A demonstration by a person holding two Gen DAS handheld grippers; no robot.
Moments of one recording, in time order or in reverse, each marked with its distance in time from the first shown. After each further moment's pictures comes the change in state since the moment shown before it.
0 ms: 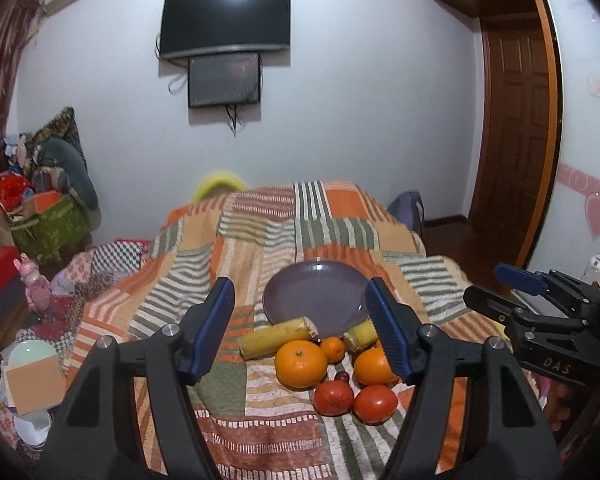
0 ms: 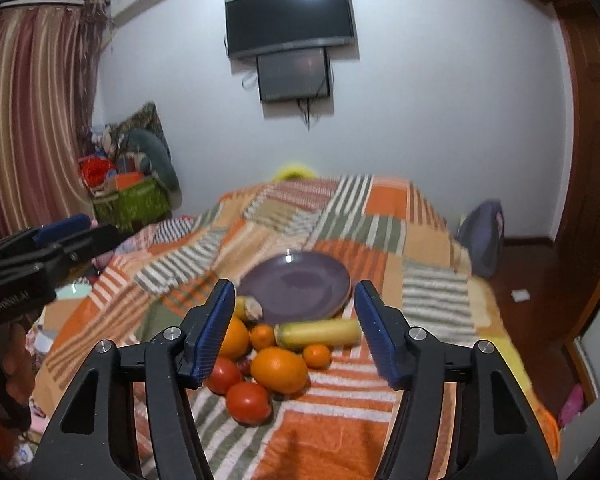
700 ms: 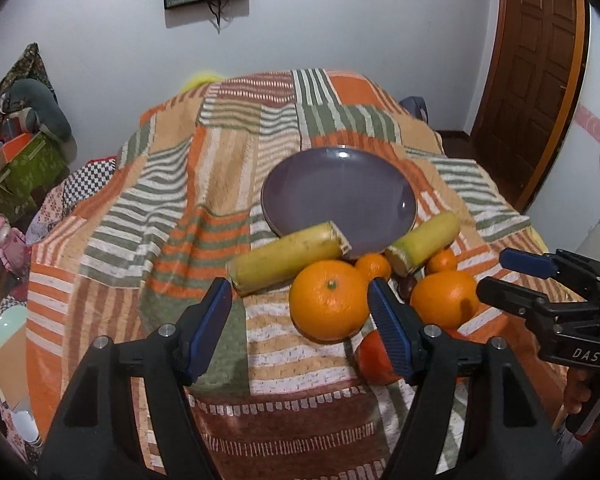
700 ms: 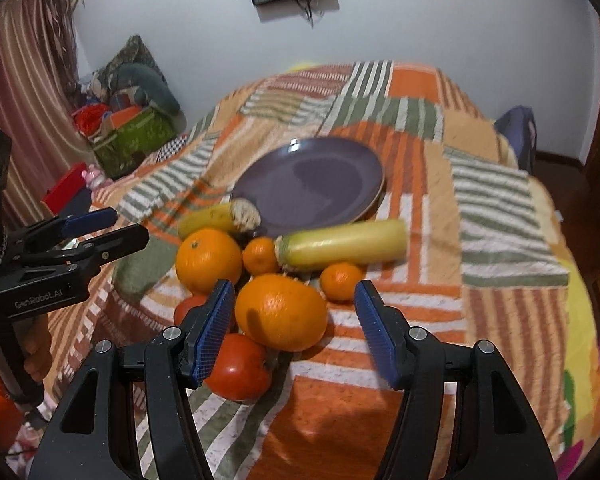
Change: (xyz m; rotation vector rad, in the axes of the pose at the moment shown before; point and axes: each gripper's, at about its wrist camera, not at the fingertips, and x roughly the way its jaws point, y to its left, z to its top) left arm 0.122 0.028 -0.056 0.013 0.362 -0.047; right arm 0.094 -0.012 -0.037 0.086 0.349 0.089
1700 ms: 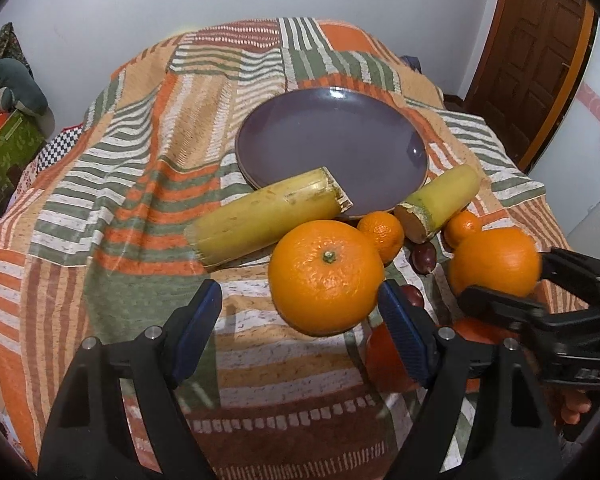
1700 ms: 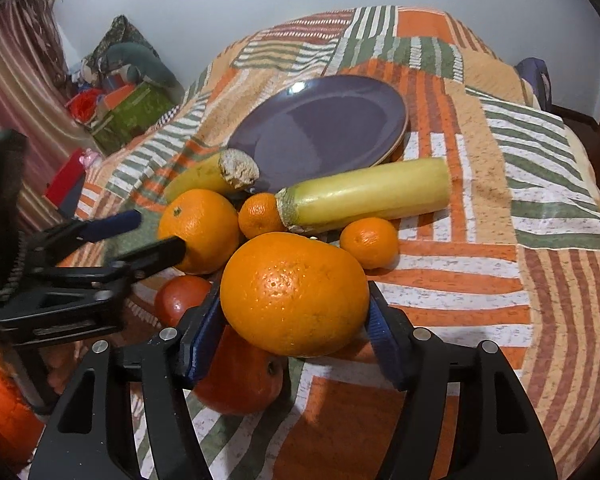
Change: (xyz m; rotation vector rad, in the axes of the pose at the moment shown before) left arm 0.061 -0.004 -0.006 0.009 0.161 -0.053; right arm 0.037 -0.009 -0.005 0.079 0.135 0.052
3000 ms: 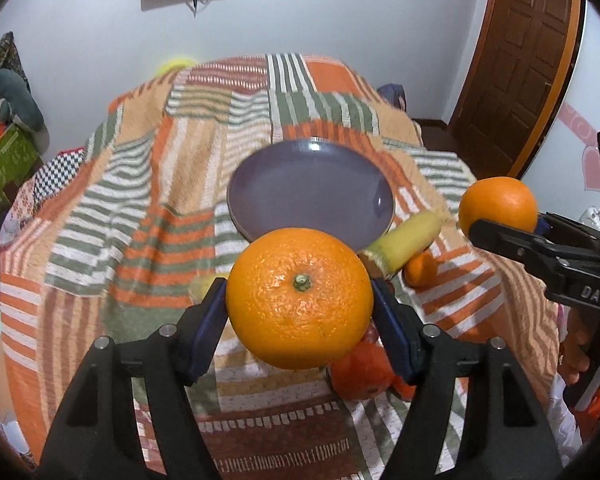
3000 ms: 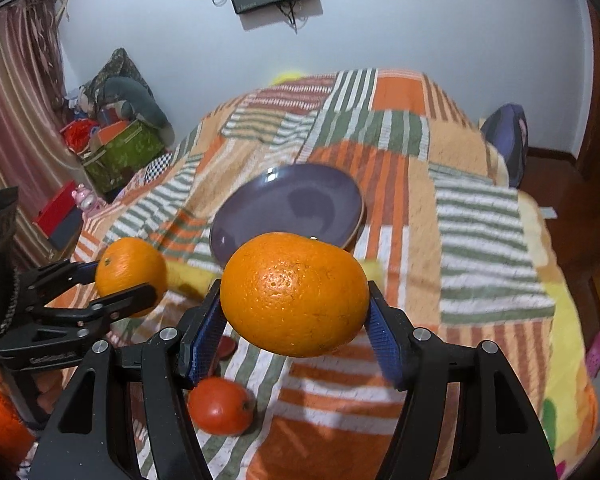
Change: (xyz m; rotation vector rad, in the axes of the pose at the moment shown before) left arm -0.054 -0.002 0.023 0.002 -0.111 -0.049; right arm -0.047 -0.003 0.039 -0.045 -0.166 -0.090
